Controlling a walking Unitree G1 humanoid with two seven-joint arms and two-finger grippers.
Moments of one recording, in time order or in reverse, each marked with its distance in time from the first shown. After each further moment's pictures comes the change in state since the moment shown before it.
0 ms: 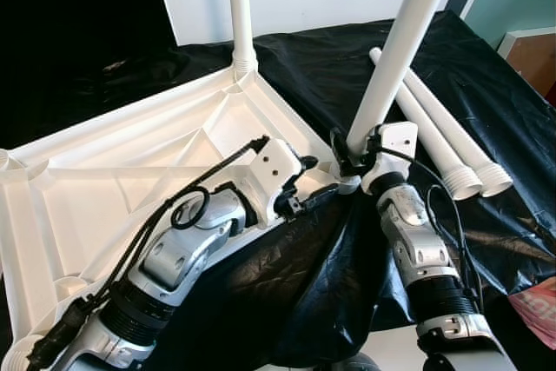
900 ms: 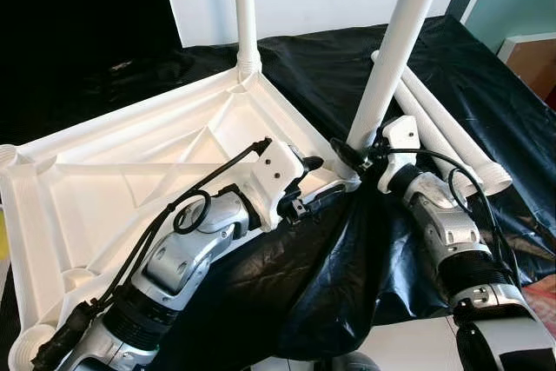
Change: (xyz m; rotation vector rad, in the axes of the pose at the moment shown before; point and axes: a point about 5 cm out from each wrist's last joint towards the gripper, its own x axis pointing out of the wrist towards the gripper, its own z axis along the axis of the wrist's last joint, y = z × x) left arm 0.002 -0.002 0.002 0.003 -0.034 -0.001; right arm 0.007 -0.021 -0.007 -0.055 0.060 0.276
